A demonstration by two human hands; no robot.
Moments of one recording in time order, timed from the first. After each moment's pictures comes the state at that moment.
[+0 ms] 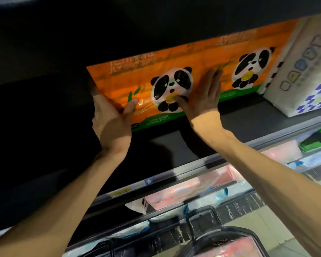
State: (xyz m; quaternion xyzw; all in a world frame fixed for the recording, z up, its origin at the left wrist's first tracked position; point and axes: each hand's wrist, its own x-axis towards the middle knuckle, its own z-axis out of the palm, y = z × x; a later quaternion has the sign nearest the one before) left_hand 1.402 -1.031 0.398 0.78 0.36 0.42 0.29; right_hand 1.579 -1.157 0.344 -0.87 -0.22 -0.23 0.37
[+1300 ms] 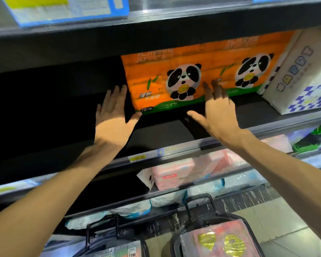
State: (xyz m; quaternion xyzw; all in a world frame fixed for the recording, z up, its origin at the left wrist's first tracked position) left_hand 1.309 -1.014 0.396 0.92 0.29 0.23 0.12; right_hand 1.497 -1.230 0.399 -0.93 -0.33 -0.14 0.10
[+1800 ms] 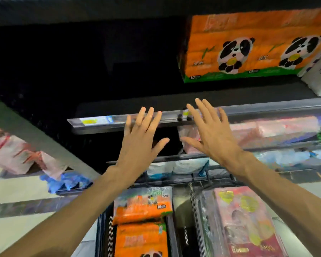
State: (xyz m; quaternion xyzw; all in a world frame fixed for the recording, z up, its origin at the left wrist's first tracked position) left_hand 1.095 -1.069 0.361 0.97 0.24 0.11 0.00; right_hand 1.276 -1.225 0.371 -0.84 -0.53 -0.11 0.00
